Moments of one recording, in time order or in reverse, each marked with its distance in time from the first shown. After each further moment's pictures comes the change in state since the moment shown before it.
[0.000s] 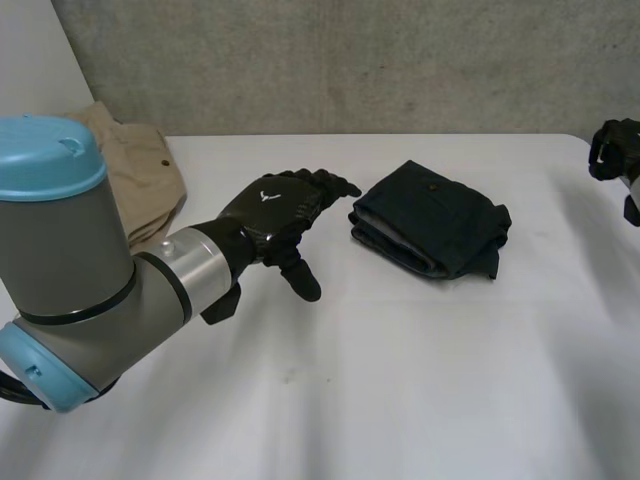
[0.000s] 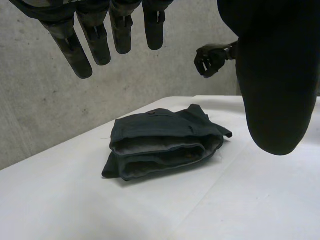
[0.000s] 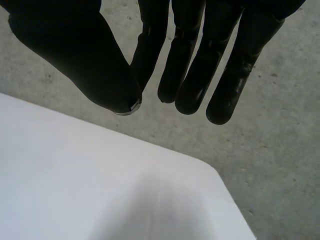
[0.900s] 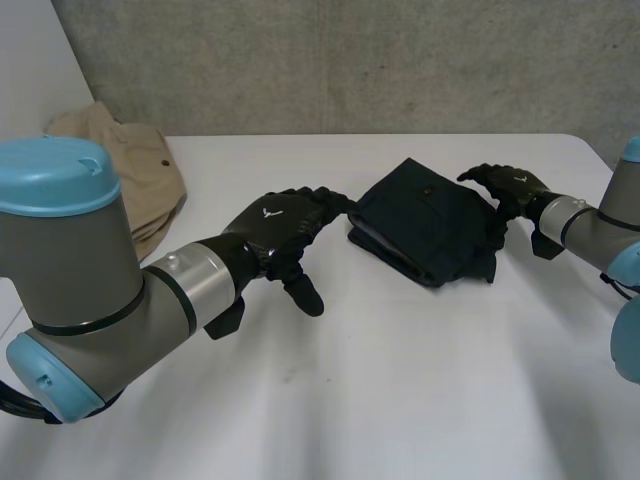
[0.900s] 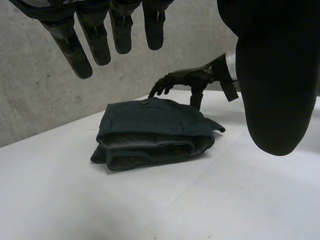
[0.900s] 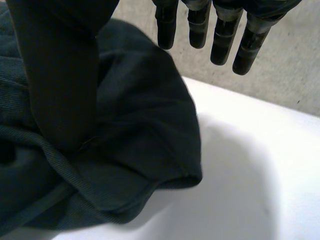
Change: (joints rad) left arm -0.004 -0.018 -0.031 0.009 0.000 -0.037; right arm 0.173 0.012 0.061 0.233 -0.282 -0.100; left_hand 0.000 0.000 0.000 0.000 0.000; right_hand -0.797 -0.962 -0.967 -0.954 -0.927
